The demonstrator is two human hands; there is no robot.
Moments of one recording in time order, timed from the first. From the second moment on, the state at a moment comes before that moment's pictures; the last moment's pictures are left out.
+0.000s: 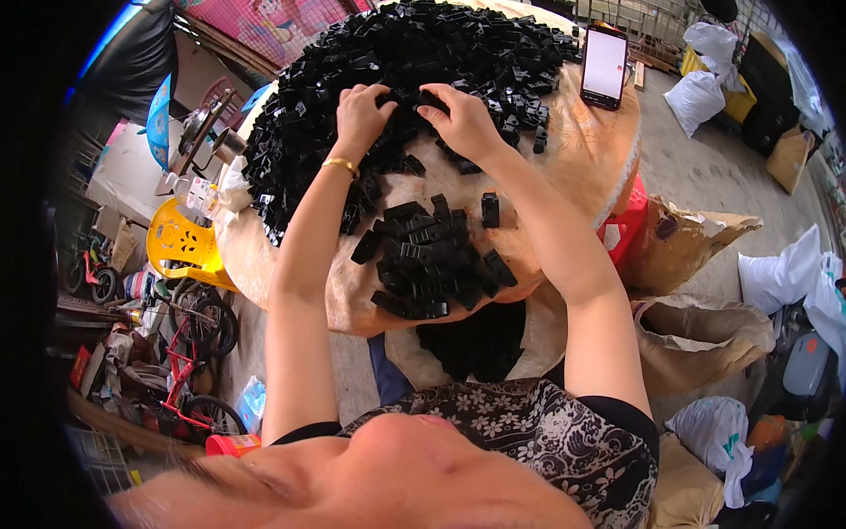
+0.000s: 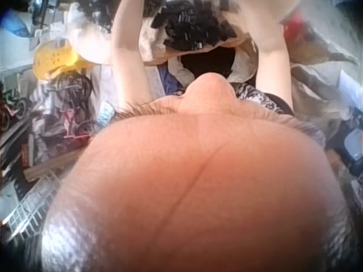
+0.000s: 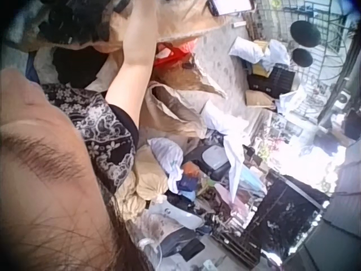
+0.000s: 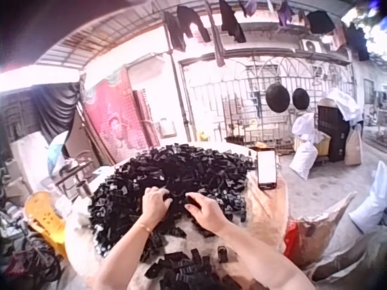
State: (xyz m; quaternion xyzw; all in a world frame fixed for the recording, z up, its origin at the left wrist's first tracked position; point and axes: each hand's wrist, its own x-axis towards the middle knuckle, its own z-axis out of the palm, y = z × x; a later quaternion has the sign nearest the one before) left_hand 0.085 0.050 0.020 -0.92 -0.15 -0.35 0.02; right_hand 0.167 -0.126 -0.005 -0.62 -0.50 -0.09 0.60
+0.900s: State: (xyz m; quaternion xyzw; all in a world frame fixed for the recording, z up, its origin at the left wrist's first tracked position) left_hand -0.022 0.000 0.022 -0.56 -0.07 -0.16 -0.81; right_hand 0.105 -0.130 0.005 -0.53 -0.55 0.11 0.64
